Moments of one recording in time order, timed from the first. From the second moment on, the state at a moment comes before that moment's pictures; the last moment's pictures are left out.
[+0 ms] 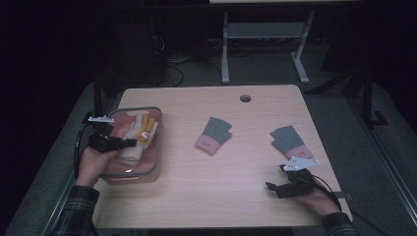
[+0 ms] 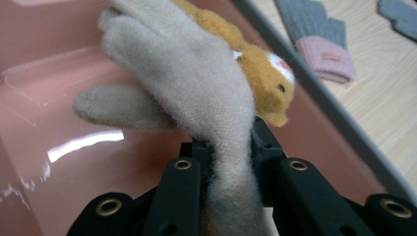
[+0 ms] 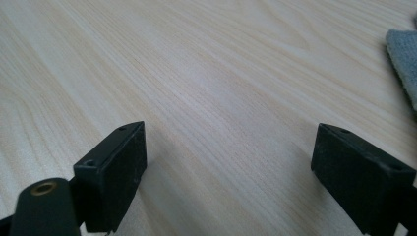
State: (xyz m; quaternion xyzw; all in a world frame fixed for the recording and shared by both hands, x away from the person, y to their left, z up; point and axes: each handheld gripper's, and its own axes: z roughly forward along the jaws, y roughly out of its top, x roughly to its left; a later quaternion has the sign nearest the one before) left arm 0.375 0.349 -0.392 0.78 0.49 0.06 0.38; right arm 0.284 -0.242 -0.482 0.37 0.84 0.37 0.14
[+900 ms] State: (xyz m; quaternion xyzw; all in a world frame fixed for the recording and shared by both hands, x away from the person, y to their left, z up) left arm 0.396 0.331 -0.407 0.80 0.53 0.07 0.28; right arm 0.284 -0.242 -0.482 0.37 0.84 0.37 0.14
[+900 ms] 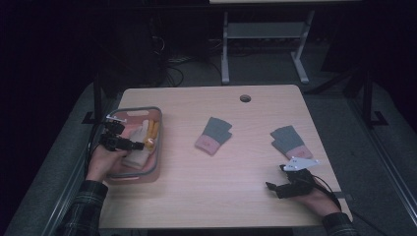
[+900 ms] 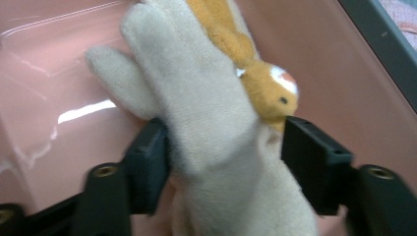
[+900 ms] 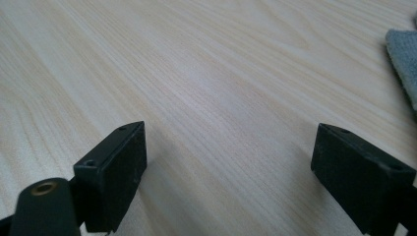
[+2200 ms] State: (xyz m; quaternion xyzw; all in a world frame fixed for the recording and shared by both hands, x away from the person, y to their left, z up) left arm 0.362 0.219 -0.361 0.84 0.38 0.07 0.38; right arm 0.284 -0.242 -0.482 0.37 0.84 0.37 0.14
